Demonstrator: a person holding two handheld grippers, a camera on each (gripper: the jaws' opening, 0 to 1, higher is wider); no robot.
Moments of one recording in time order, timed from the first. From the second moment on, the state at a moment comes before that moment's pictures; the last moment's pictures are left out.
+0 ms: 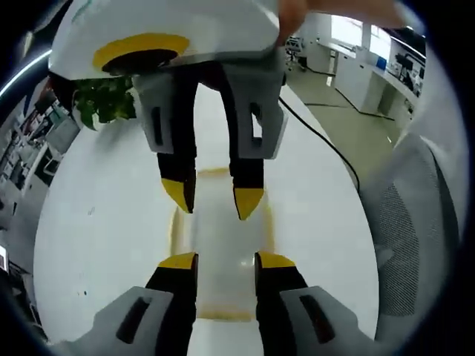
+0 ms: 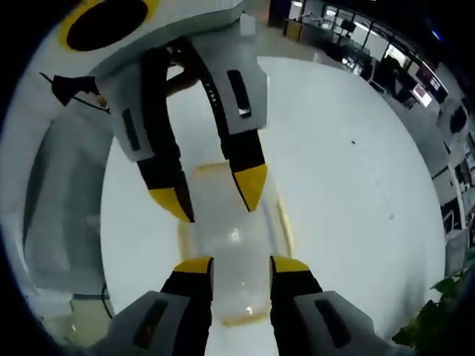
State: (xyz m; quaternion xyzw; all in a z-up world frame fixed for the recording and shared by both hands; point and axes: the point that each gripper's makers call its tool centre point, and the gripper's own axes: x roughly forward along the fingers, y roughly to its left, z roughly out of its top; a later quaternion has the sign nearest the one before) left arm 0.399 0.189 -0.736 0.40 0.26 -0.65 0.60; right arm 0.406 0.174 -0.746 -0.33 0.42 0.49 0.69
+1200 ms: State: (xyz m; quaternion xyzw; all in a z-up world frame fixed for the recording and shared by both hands) left arm 0.387 0.174 -0.748 0.34 0.29 -0.64 0.62; right arm 0.432 0.178 -0.745 -0.33 0.41 0.51 0.69
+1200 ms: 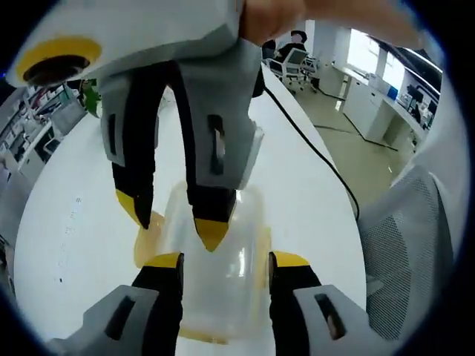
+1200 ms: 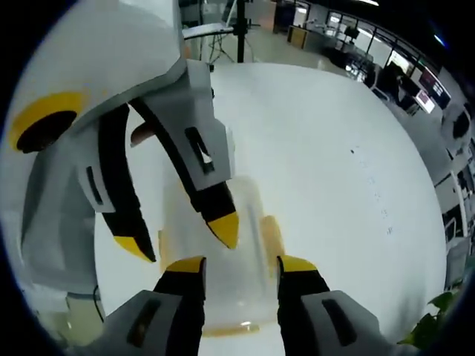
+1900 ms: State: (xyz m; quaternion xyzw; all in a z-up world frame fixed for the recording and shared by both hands) left arm 0.379 0.181 -0.763 0.38 0.27 -0.63 0.62; right arm 0.437 0.174 -0.768 -0.31 0.45 0.52 0.66
